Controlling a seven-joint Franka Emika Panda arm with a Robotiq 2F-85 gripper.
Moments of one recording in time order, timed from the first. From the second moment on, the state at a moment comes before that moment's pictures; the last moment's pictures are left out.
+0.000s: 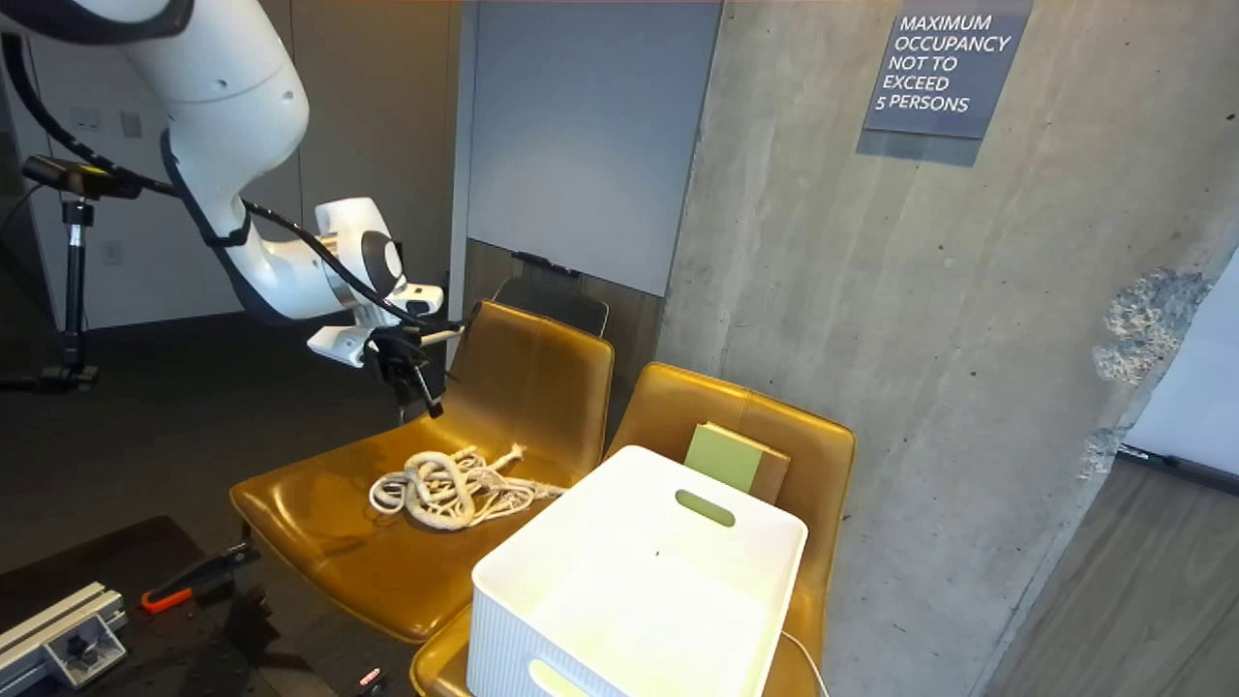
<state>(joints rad) 0.28 0.59 0.08 -1.88 -0.64 2.58 0.89</state>
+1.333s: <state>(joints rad) 0.34 1.06 -0.07 -1.48 -0.25 2.48 0.76</state>
